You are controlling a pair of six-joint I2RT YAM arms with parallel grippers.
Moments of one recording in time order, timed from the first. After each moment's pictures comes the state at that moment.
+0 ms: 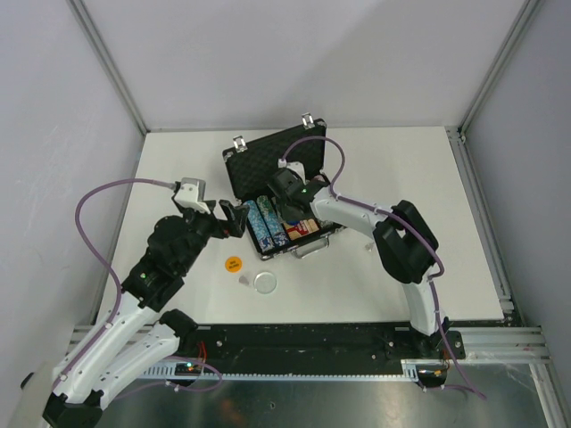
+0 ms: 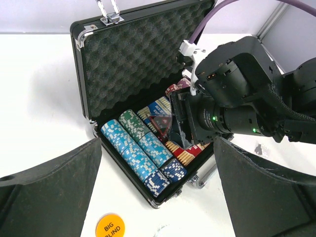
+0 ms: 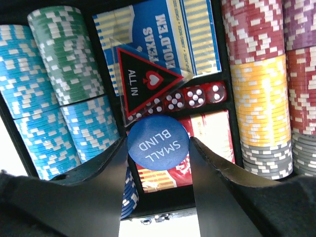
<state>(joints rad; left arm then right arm) -0.57 0.63 0.68 -0.16 -0.21 -0.28 0.83 2.06 1.63 -0.56 0.33 0.56</state>
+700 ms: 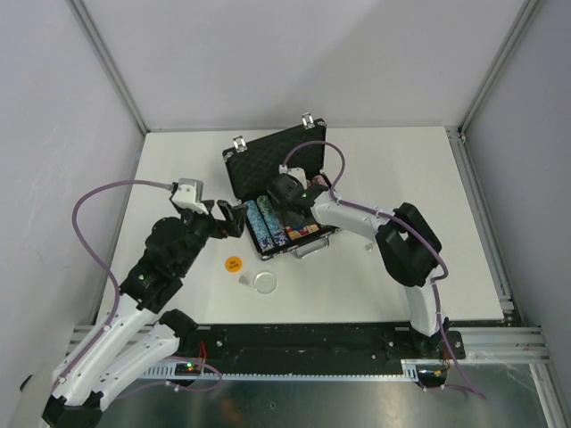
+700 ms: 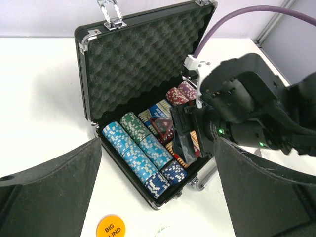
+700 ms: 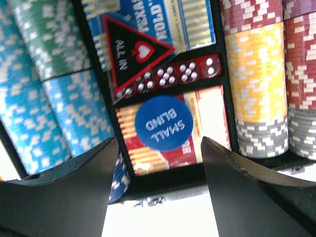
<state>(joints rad) -0.57 0.62 0.68 -0.16 -0.21 -0.28 0.84 2.04 1.59 -0.61 0.35 0.58</state>
